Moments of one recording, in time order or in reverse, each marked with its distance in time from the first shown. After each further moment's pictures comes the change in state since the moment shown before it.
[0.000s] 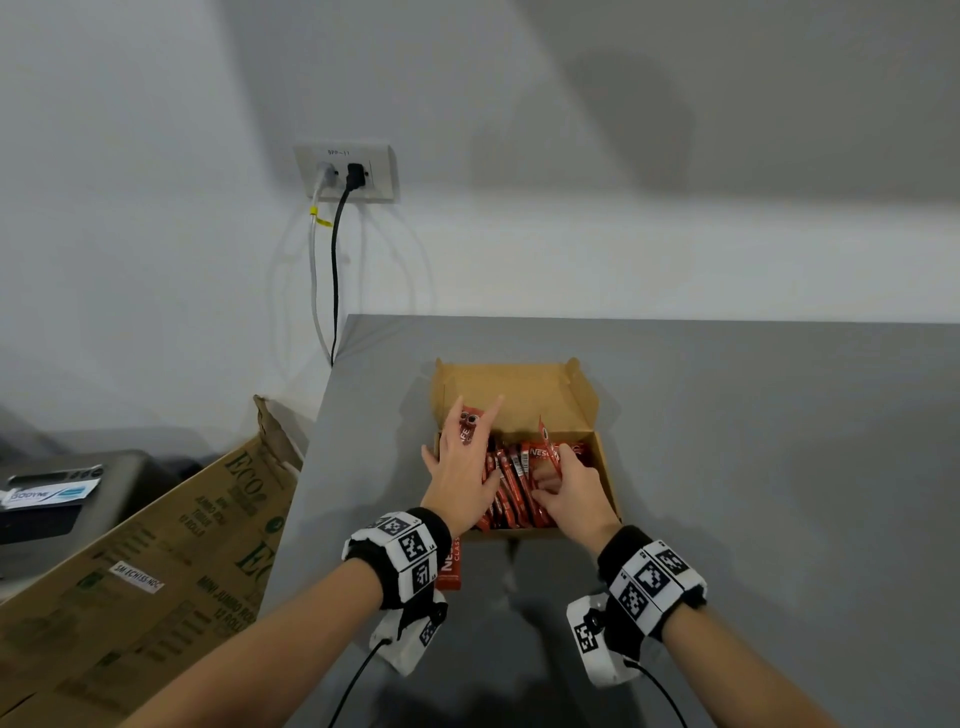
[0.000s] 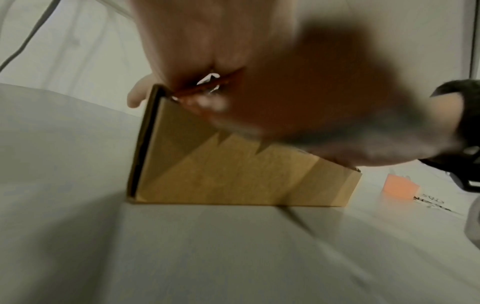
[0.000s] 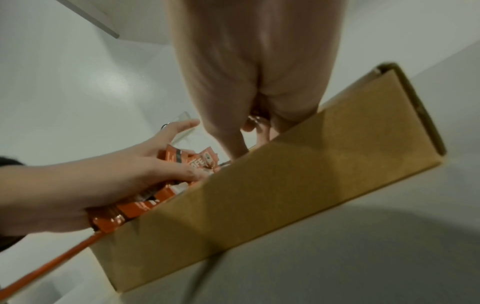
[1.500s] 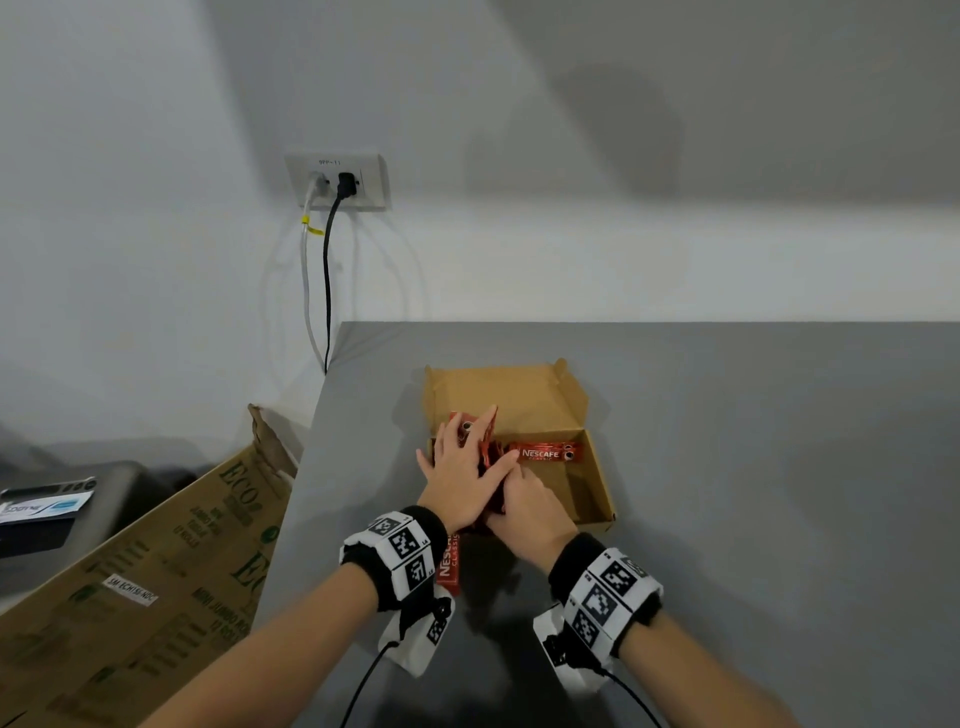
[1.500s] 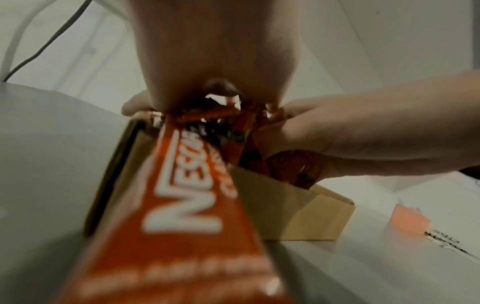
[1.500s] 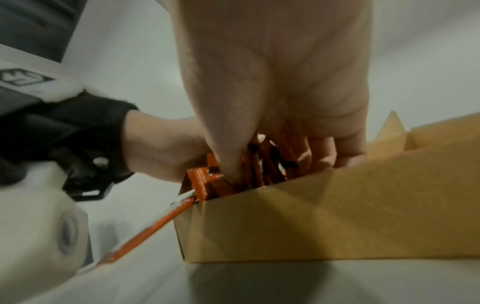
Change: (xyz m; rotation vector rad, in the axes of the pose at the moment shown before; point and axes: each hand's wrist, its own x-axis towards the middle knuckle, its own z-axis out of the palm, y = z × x) left_hand 0.006 0.003 -0.001 -0.116 -0.069 -0.105; right_hand -0.015 -0.038 0.026 -0.337 -0.123 -0.084
